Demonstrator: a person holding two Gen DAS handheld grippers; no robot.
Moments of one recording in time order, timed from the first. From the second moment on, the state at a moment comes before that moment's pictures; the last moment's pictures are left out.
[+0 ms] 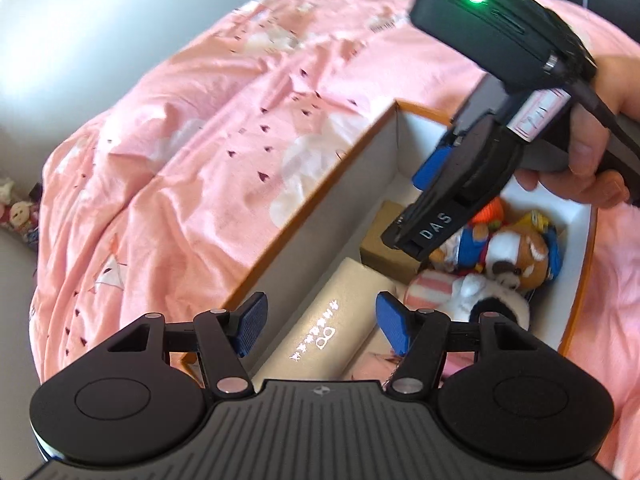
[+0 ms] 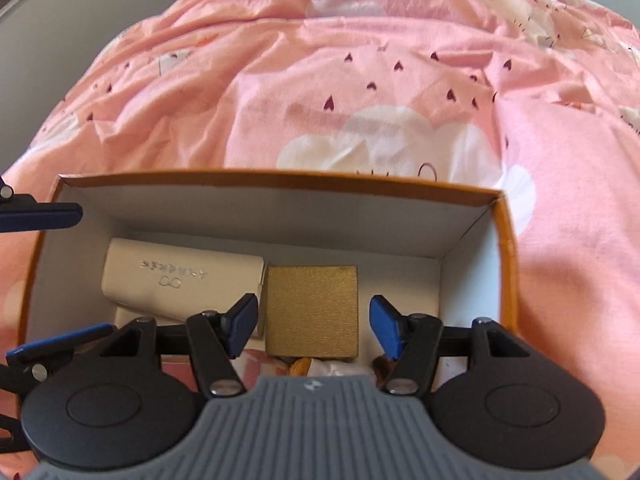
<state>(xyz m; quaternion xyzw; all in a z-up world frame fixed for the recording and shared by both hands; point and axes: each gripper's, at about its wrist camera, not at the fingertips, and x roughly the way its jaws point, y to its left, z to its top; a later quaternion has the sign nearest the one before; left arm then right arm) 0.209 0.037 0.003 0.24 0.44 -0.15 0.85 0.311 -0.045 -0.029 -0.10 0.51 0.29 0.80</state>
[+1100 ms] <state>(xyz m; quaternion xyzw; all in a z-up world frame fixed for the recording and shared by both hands) 0.033 0.018 0.051 0.04 0.30 0.08 0.95 0.086 -0.146 0.074 -0.03 0.25 0.26 0.93</state>
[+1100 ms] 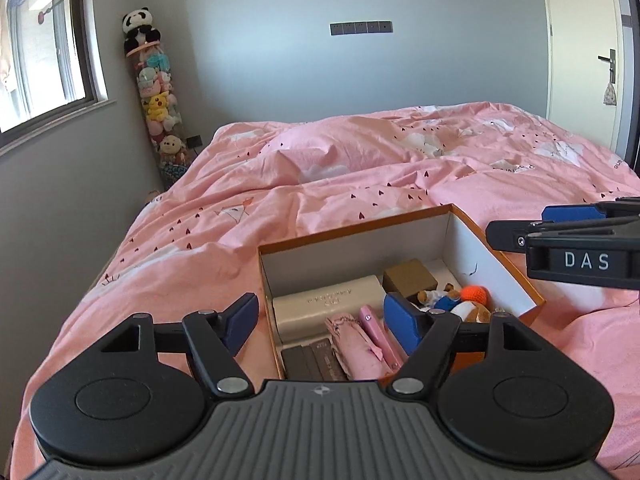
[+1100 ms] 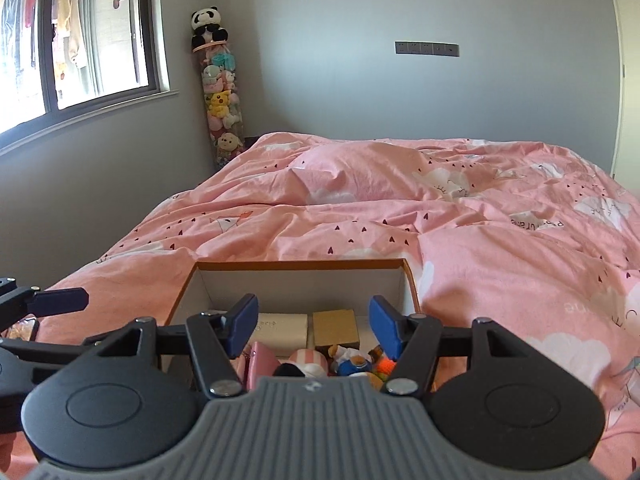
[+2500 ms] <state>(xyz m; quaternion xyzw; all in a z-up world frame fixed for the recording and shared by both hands) 0.025 0.021 -0.001 -0.02 0.39 0.09 0.92 0.060 -0.150 0.008 -0.06 0.31 0.22 0.92</state>
